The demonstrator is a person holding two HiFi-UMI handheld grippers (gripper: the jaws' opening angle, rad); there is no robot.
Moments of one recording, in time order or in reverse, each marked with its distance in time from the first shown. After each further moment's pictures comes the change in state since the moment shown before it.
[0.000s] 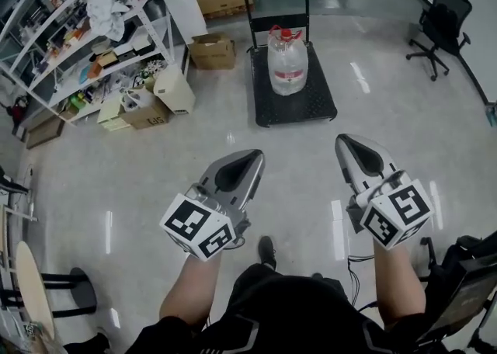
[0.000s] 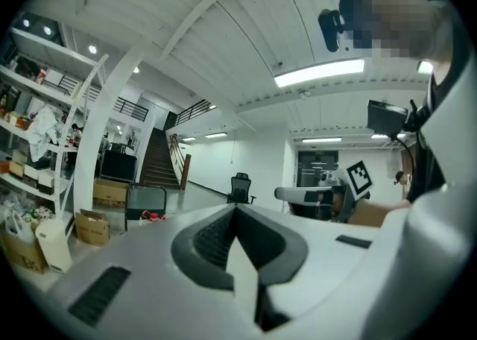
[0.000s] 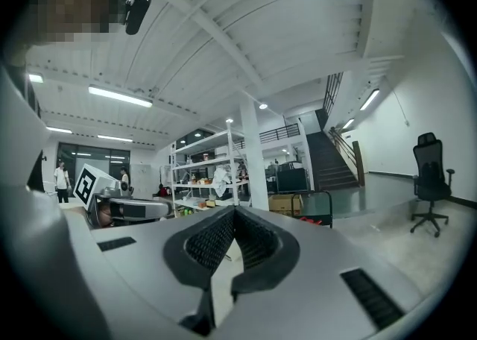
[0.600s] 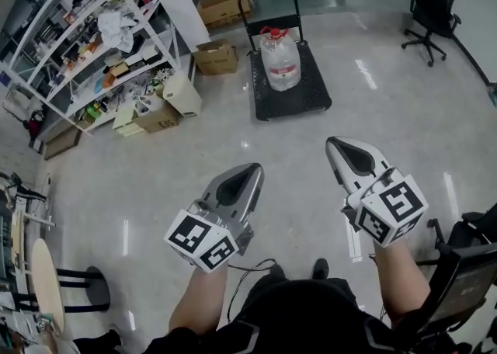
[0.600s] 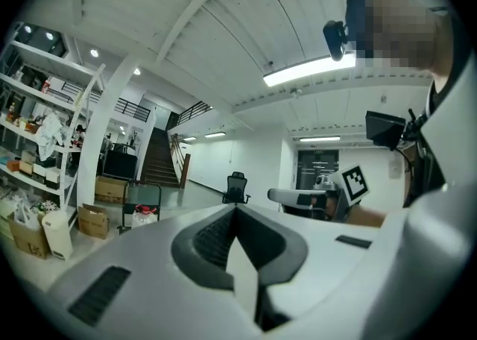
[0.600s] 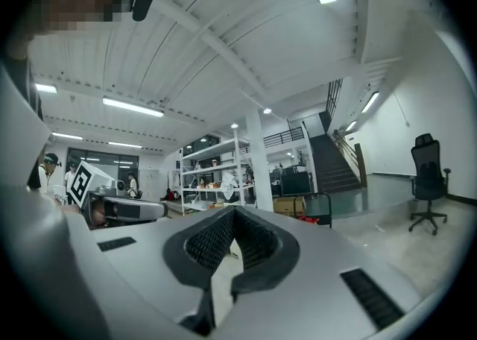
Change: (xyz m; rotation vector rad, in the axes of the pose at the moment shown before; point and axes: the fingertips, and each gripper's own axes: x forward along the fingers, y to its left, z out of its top) left arm -0.055 -0.180 -0.009 -0.010 0.007 0.042; right arm -0.169 0.029 0.000 -0.003 -0.028 0.051
